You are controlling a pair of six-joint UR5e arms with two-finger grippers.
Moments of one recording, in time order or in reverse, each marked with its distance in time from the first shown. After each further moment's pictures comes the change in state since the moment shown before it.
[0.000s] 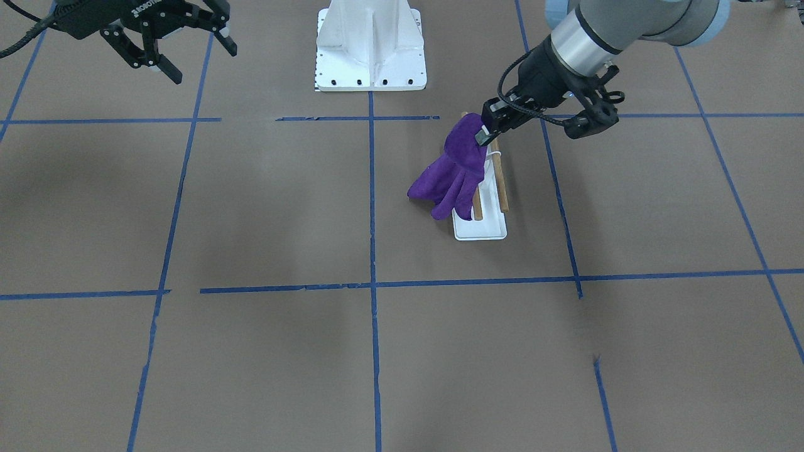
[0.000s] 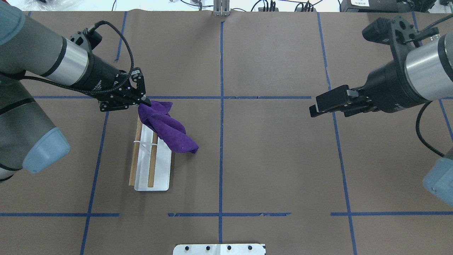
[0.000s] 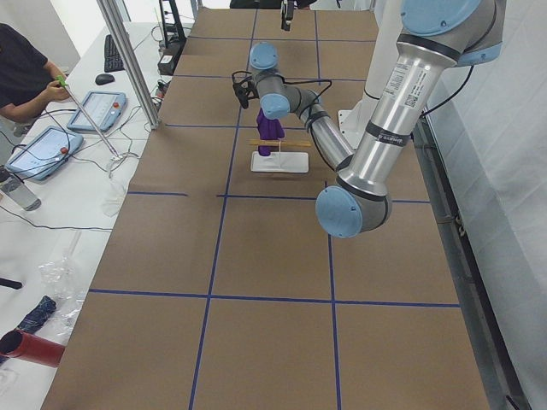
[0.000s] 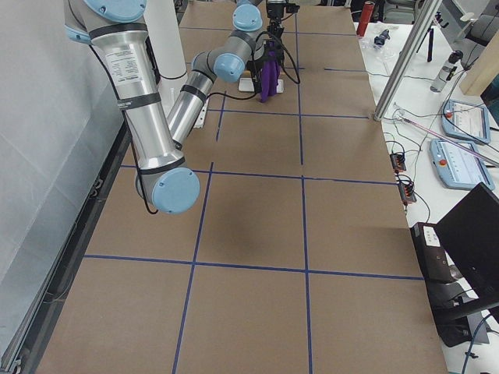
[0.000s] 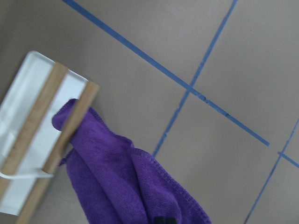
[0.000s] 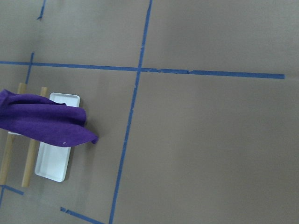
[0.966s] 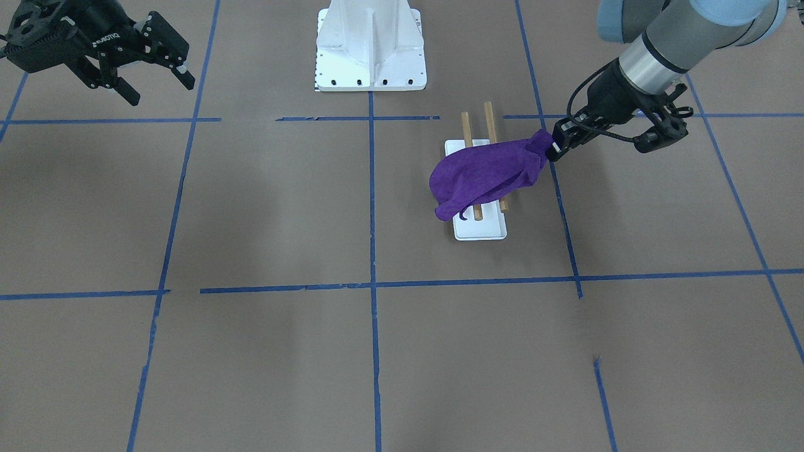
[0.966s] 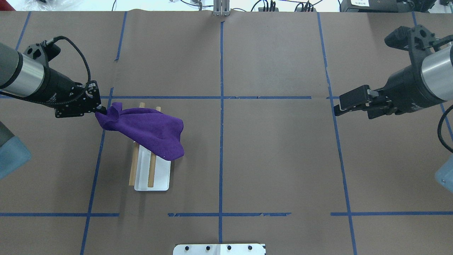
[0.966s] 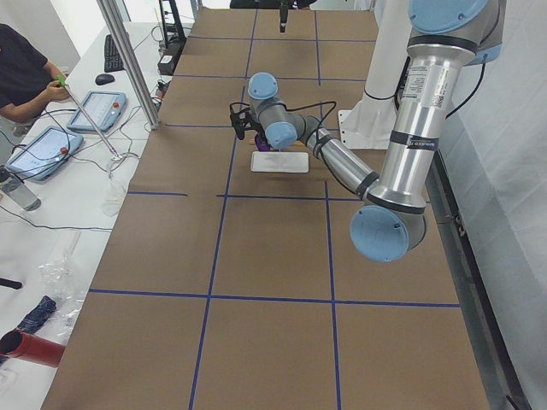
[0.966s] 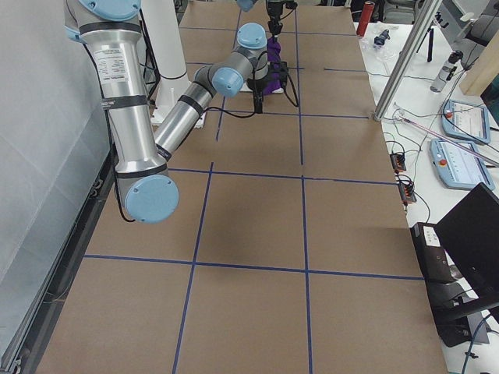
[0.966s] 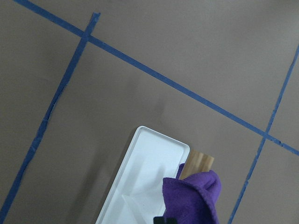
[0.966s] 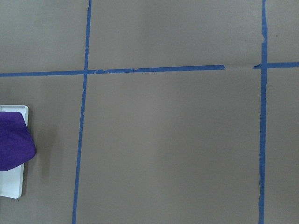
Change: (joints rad) left arm -0.047 0.182 -0.006 -0.007 0.001 0.163; right arm 0.044 -0.088 -0.023 -0.003 0.007 0.001
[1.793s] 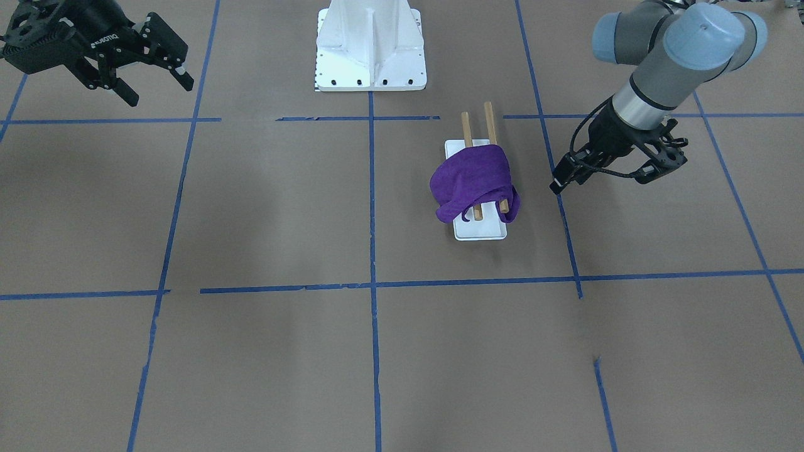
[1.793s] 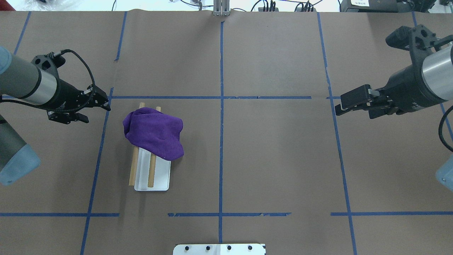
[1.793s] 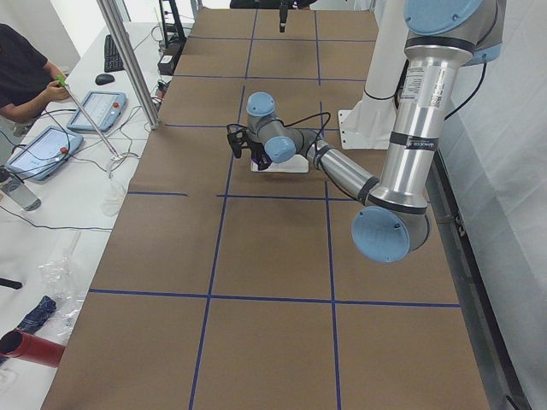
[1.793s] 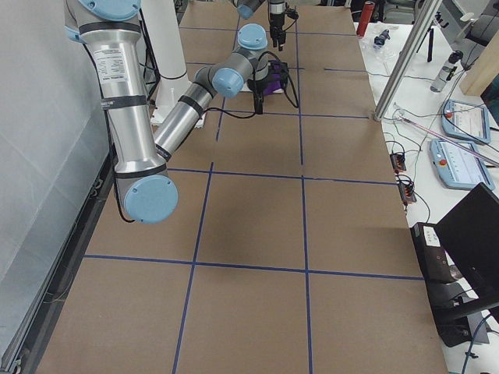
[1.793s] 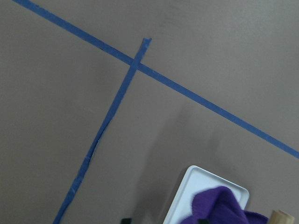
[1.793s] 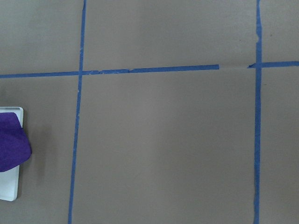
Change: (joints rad) left arm 0.040 0.026 0.082 0.002 0.145 0.075; right arm 0.009 -0.020 -0.006 0.001 0.002 -0.005
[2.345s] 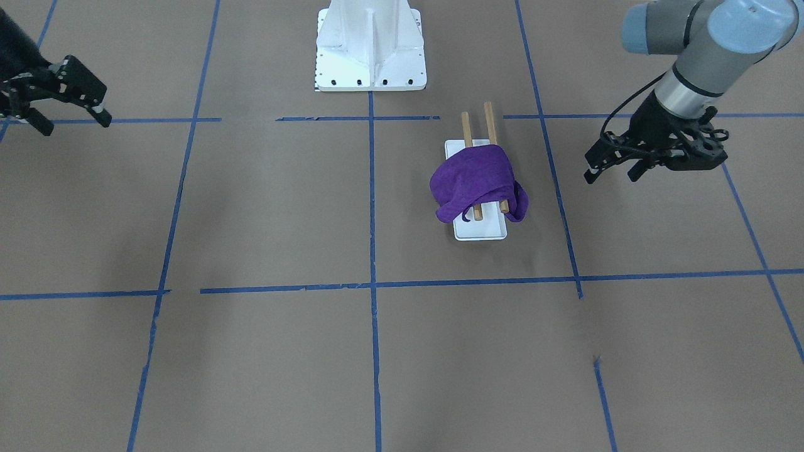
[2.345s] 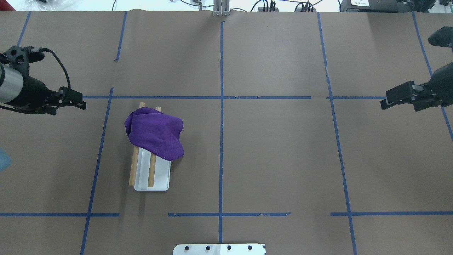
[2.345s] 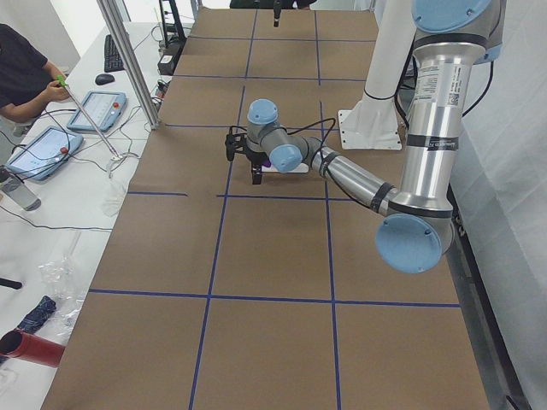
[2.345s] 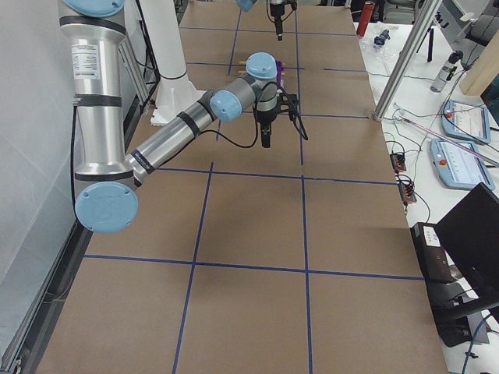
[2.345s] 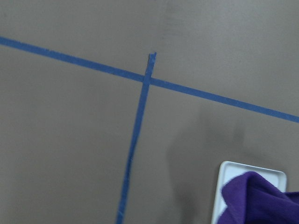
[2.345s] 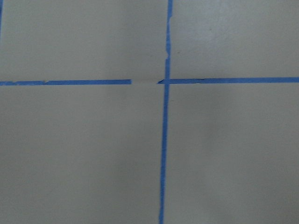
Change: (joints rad) left arm -0.128 0.109 -0.040 -0.003 -0.004 0.483; right arm 0.194 -0.150 -0.112 -0.001 0.030 -0.289
